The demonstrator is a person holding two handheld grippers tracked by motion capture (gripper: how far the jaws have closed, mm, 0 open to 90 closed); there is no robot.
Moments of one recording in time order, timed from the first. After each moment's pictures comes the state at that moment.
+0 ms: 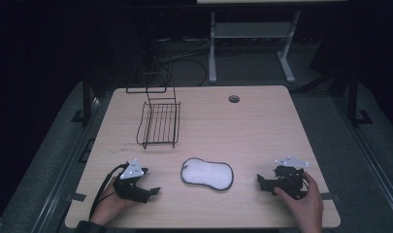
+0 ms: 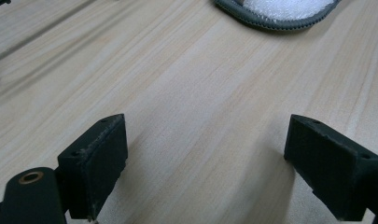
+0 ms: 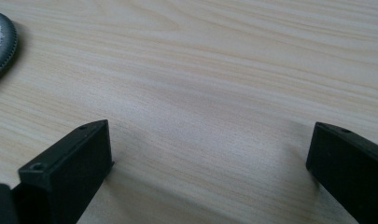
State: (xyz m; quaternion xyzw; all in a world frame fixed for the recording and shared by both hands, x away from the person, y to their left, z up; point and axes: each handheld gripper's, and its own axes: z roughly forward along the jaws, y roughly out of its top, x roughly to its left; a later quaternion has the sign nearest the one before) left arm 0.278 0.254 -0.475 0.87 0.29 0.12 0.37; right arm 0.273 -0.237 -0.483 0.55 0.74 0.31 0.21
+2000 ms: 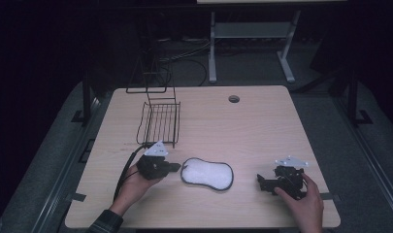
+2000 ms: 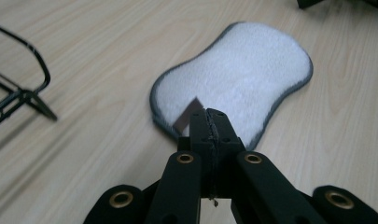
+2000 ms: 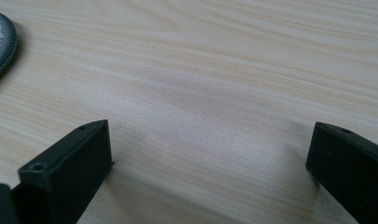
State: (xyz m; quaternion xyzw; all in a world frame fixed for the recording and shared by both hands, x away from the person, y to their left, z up) left arm 0.317 0.178 -0.425 0.88 0.25 0.05 0.40; right arm 0.273 -0.237 -0.483 0.55 0.75 0.31 0.21
